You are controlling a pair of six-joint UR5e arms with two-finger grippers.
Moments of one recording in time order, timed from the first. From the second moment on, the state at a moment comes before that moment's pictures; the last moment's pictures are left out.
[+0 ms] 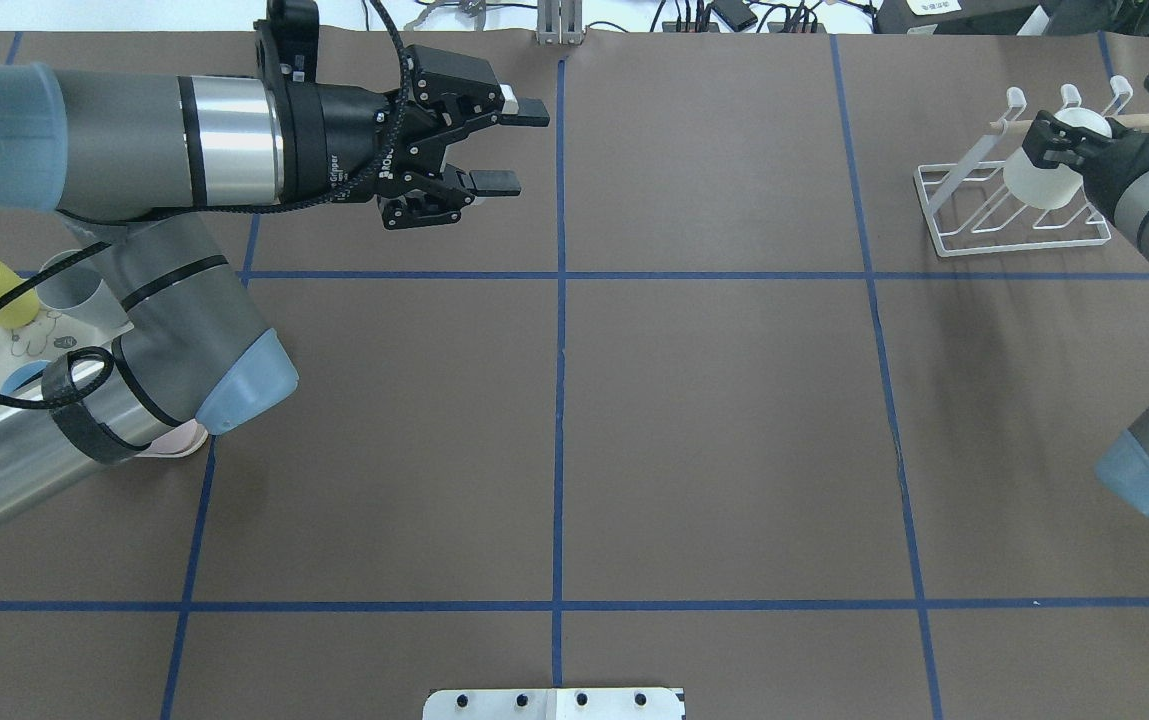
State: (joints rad) left arm -0.76 -2.19 -1.63 -2.86 -1.98 -2.06; right arm 0.89 -1.53 1.71 -0.69 1.21 1.06
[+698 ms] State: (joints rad) left arm -0.77 -2.20 -1.64 -2.86 -1.98 -2.06; right arm 0.89 -1.53 1.67 -0.69 1.21 1.07
